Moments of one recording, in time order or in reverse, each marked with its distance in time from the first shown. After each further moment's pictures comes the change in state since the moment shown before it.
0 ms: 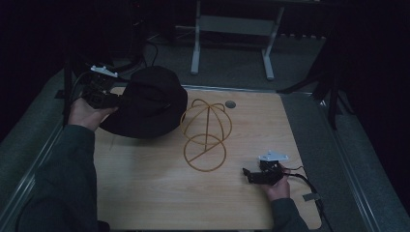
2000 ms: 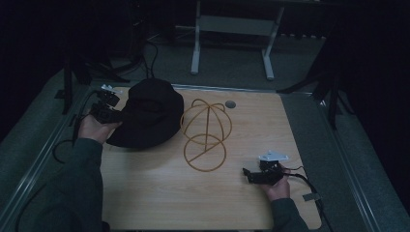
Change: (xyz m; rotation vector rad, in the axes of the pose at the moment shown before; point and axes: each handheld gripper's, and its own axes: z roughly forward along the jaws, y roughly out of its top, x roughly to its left) left arm 0.005 -0.041 0.044 0.090 0.046 -0.090; right arm 0.000 0.000 0.000 0.001 0.000 -0.002
